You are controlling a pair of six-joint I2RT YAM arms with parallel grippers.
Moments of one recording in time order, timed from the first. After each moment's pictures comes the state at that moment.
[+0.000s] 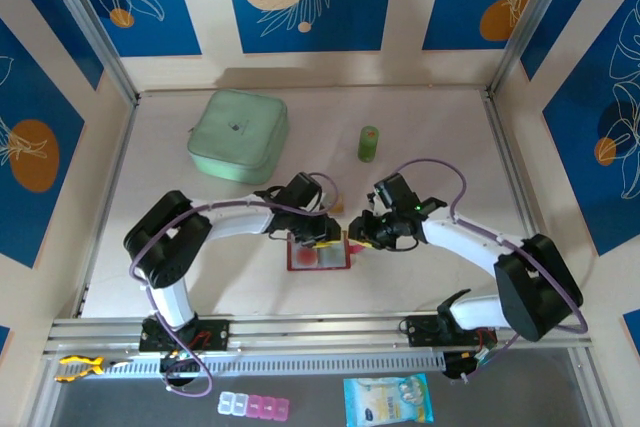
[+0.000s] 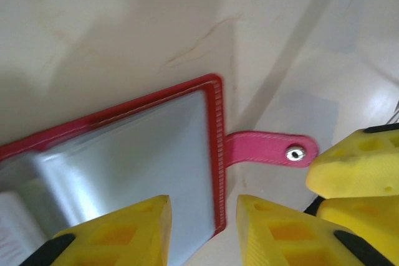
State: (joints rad) left arm -0.79 1.76 0.96 -0.22 0.51 -0.89; right arm 0.55 1.34 0.68 -0.44 -0.44 0.79
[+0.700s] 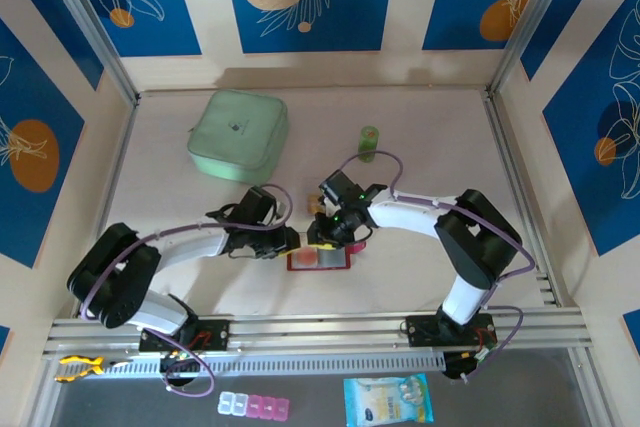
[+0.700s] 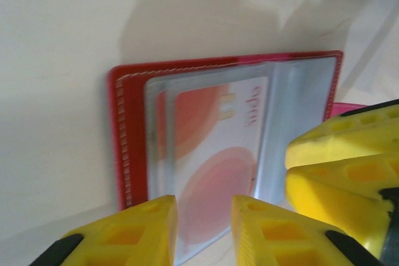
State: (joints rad) left arm -0.65 1.44 0.61 -0.20 0.44 -0.88; right arm 0.78 1.71 0.97 -0.45 -0.45 0.82
